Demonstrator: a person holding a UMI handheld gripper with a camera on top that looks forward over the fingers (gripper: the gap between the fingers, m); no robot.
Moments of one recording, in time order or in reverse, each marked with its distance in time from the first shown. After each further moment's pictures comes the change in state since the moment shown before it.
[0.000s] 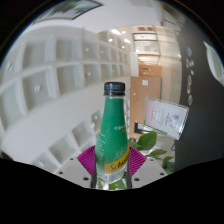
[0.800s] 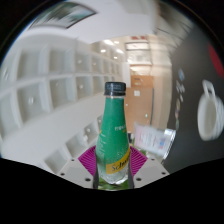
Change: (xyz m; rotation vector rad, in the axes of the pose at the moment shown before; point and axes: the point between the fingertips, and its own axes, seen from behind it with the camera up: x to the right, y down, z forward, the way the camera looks) arm 0.034 -0.143 -0.047 0.111 0.087 0.019
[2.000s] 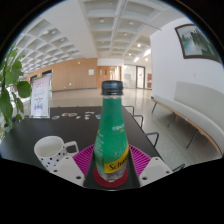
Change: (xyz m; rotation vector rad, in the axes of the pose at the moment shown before) arm 0.236 -0.241 -0.148 -0.230 0.905 -1.405
